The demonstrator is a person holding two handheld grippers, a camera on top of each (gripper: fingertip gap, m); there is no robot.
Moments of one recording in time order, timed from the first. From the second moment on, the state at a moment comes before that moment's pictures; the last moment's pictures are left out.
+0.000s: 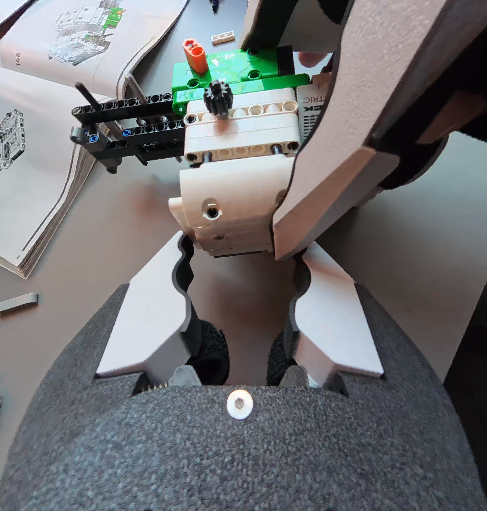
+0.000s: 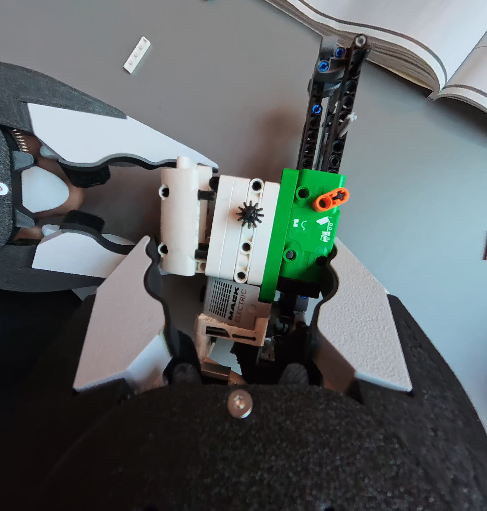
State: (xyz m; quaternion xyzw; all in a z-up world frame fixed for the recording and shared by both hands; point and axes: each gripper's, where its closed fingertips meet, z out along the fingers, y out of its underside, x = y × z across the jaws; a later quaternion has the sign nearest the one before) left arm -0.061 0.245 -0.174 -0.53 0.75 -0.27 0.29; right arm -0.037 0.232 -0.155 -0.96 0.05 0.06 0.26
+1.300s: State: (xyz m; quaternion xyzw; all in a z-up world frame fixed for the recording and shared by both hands) left arm -0.051 0.239 -0.174 -0.52 0.78 -0.26 0.23; right arm -0.014 0.249 -0.158 -0.96 0.11 0.05 0.26
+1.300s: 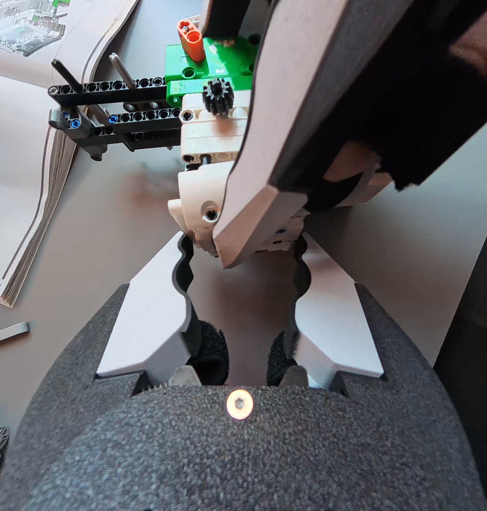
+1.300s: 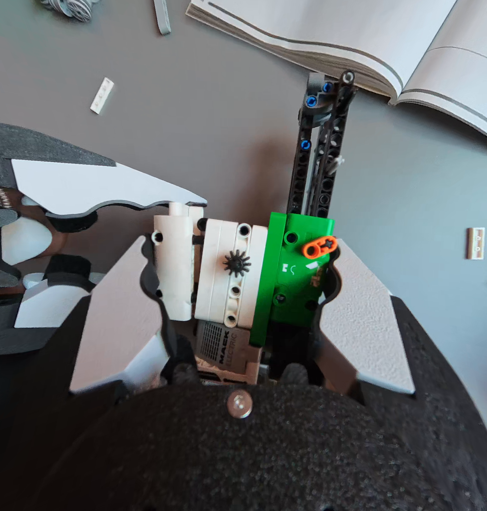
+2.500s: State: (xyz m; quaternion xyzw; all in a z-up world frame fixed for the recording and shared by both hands) left arm -0.028 0.226 -0.146 -0.49 0.76 -0.30 0.31; right arm 0.009 0.235 -0.140 -0.91 0.17 0.22 0.30
